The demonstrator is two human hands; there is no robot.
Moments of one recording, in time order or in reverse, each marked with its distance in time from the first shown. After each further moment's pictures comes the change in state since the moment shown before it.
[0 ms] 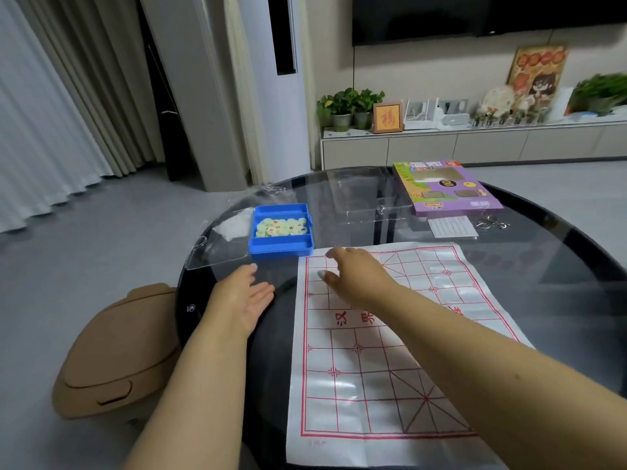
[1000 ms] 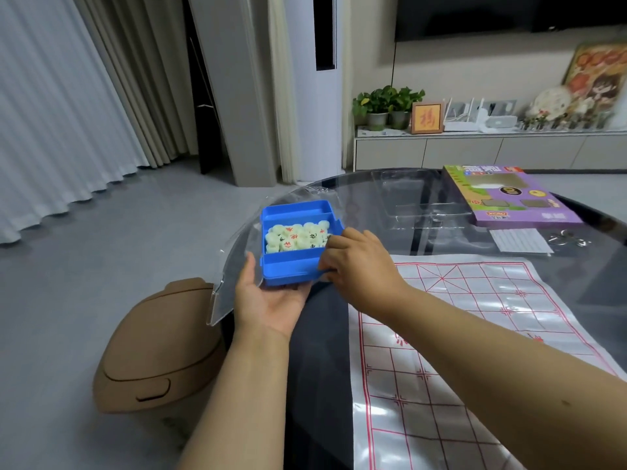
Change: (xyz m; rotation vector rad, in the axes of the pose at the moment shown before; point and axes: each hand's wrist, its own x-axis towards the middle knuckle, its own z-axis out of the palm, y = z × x) left_hand 0.018 0.014 -0.027 -0.800 -0.335 -0.020; right_hand 0.039 -0.064 0.019 -0.139 0.452 -0.599
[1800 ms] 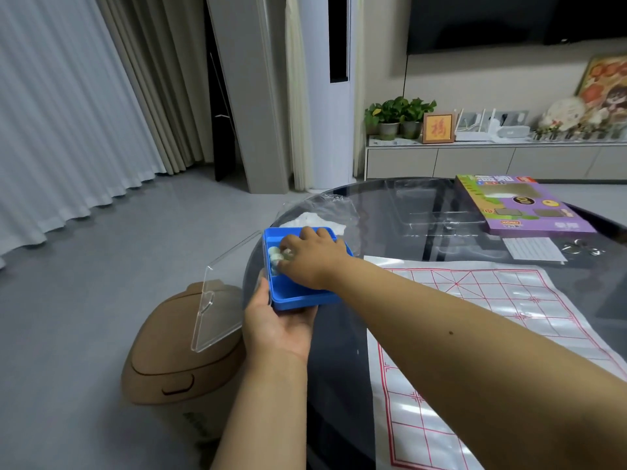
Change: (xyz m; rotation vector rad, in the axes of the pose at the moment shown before) left_hand -0.029 0.006 -0.010 0.073 0.054 0.190; right_hand 0.070 -0.057 0.015 0.146 -0.554 0.337
